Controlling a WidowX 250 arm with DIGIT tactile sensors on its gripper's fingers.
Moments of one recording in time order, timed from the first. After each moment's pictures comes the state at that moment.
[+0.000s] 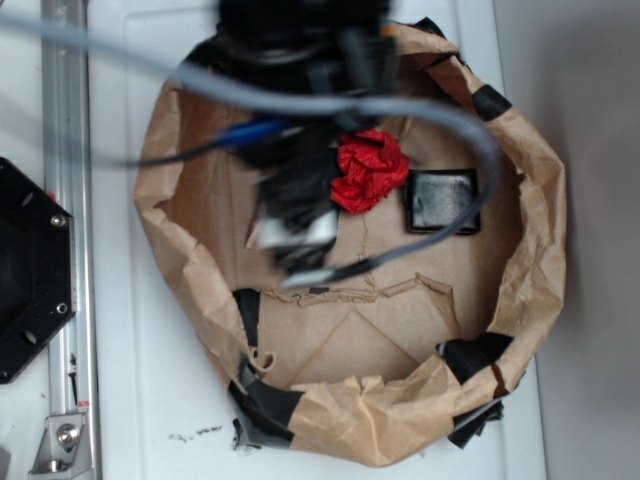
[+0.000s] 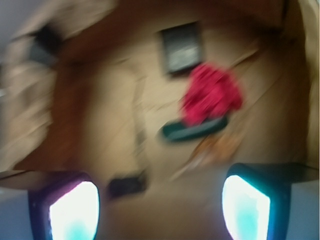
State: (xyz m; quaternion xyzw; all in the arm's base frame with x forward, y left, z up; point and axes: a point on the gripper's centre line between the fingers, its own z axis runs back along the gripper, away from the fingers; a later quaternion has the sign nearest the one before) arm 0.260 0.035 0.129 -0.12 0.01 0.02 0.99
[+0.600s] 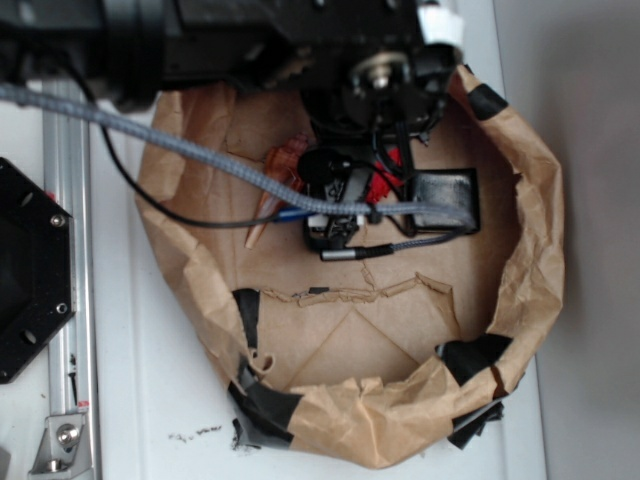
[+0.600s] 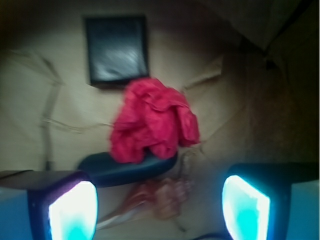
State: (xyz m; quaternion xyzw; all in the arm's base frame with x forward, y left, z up) arm 0.264 0.049 0.079 0.03 0.00 -0.03 1.00
